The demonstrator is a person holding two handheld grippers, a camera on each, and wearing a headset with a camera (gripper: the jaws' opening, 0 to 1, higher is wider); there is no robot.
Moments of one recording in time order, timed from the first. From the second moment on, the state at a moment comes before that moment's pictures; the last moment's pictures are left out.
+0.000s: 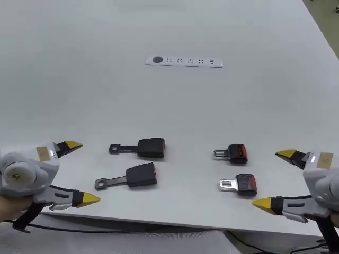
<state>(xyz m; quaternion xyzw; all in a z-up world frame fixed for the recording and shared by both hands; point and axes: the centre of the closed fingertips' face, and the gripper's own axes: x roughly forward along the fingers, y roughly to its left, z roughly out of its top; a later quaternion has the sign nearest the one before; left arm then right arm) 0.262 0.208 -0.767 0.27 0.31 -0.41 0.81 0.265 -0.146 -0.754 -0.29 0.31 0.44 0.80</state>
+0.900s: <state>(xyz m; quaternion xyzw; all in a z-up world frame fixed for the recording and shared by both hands) 0.269 0.156 -0.815 0.27 0.38 -0.45 0.76 0.271 -0.131 -0.778 -0.32 0.32 0.49 0.75</state>
